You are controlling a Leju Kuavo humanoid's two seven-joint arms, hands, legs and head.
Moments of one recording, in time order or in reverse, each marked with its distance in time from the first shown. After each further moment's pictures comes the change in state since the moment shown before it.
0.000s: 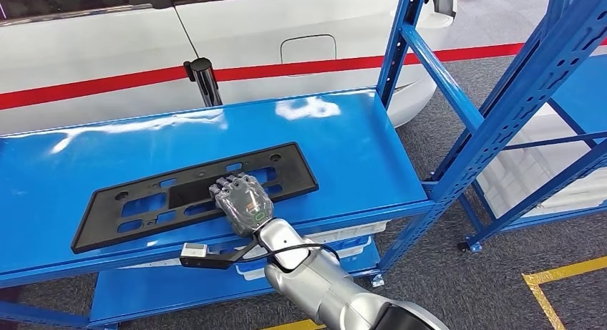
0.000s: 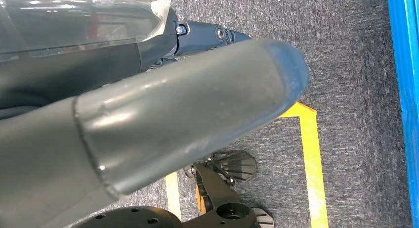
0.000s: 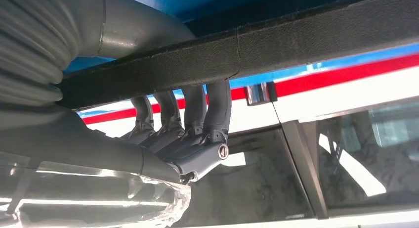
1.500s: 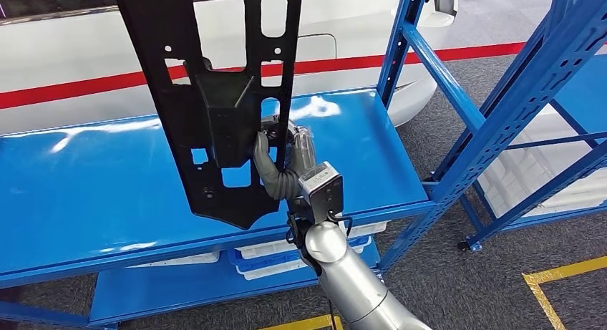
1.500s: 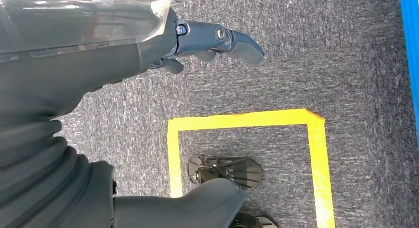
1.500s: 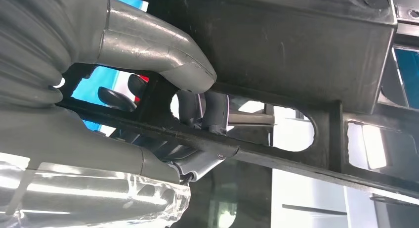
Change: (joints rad) left arm 0.002 -0.002 0.058 0.000 -0.041 0.025 0.014; right arm 0.191 -0.127 -0.122 -0.811 -1.248 0.402 -0.462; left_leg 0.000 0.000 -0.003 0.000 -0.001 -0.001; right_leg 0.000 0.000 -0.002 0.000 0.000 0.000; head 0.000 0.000
